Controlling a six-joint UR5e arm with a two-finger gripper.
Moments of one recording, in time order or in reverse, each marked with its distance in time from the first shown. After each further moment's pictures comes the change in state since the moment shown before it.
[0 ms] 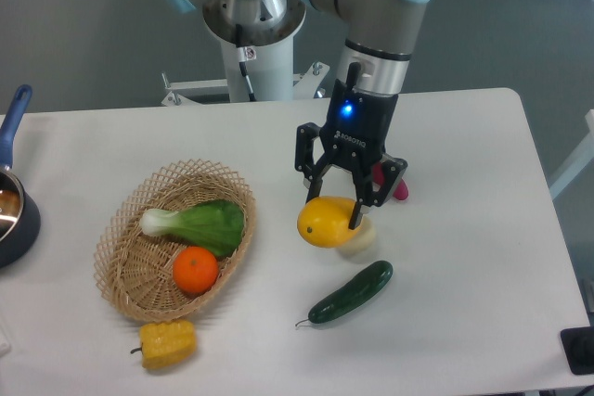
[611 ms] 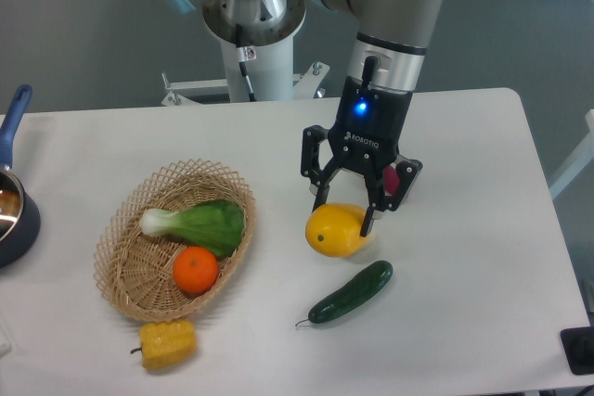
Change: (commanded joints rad) arm -0.002 -0.009 0.018 0.000 -0.002 -0.015
